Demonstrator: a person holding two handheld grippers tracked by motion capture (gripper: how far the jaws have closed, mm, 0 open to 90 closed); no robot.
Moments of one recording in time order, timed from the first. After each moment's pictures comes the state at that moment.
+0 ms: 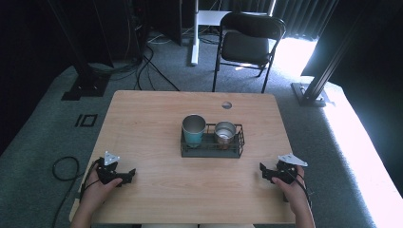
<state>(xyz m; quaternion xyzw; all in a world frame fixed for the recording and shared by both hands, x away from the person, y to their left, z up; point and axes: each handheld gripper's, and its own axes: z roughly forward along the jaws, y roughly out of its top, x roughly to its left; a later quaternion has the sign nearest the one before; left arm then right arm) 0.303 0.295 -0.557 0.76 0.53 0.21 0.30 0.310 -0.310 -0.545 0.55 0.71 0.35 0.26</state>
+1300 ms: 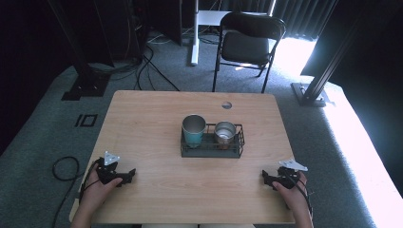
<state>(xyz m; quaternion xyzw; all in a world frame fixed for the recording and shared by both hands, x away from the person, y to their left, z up) 0.303 0.295 -0.557 0.76 0.53 0.21 0.30 0.297 -0.316 -0.559 0.58 0.72 0.31 0.24</state>
